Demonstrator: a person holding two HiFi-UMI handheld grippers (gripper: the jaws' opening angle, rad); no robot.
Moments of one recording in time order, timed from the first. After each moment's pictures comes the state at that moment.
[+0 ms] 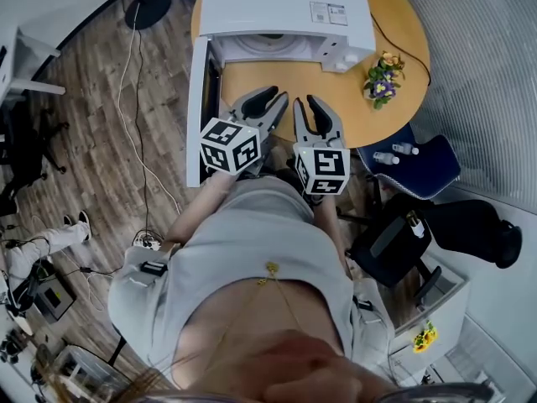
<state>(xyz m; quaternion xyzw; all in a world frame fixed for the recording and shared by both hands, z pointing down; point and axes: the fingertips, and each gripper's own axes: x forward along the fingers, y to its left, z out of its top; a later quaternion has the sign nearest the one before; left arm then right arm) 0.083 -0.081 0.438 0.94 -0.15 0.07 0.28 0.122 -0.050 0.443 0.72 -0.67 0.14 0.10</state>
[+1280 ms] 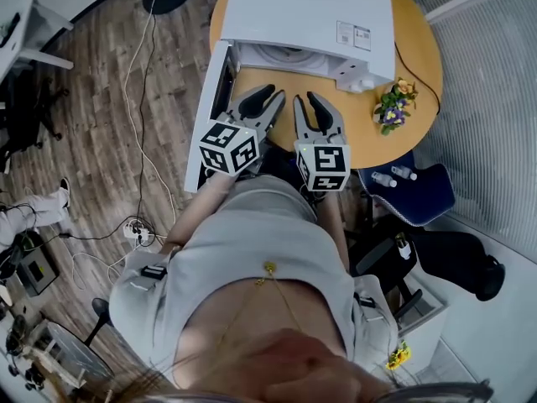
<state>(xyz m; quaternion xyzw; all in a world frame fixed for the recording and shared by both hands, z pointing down) 0.059 -0.133 0.437 0.93 -0.23 0.04 0.28 0.108 -0.109 0.443 0.66 -0.73 0.13 0.13</state>
